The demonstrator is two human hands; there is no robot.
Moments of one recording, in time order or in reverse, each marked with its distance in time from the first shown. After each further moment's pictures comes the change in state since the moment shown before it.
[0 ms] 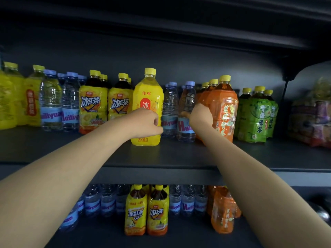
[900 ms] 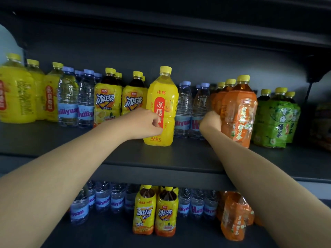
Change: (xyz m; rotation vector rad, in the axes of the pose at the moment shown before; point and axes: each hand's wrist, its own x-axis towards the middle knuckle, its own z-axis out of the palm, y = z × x) left_hand -0.013 -0.032 0.001 -0.038 0.009 -0.046; right_hand 0.008 0.007 0.029 -0.036 0.016 0.075
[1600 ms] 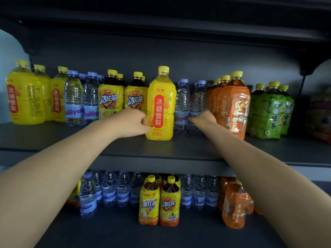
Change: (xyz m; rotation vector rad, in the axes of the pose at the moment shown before) left_hand -0.030 -0.012 -0.009 0.076 -0.010 -0.073; right_hand -0.028 -0.004 -0.021 0.259 -0.241 0.004
